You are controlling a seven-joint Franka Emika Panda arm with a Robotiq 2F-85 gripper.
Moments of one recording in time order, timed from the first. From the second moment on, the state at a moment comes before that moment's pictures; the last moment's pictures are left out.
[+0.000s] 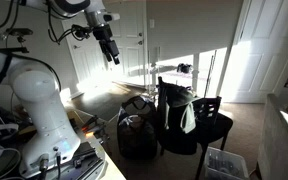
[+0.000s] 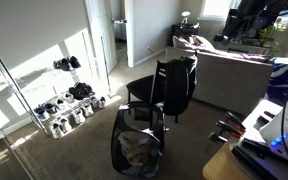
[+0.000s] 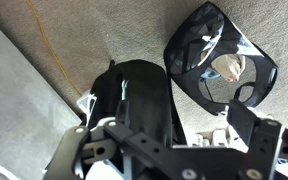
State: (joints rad) arm -0.01 -1.00 0.07 -2.79 -0.03 2.00 0.18
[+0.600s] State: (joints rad) arm -0.01 -0.98 0.07 -2.84 -0.03 1.99 0.18
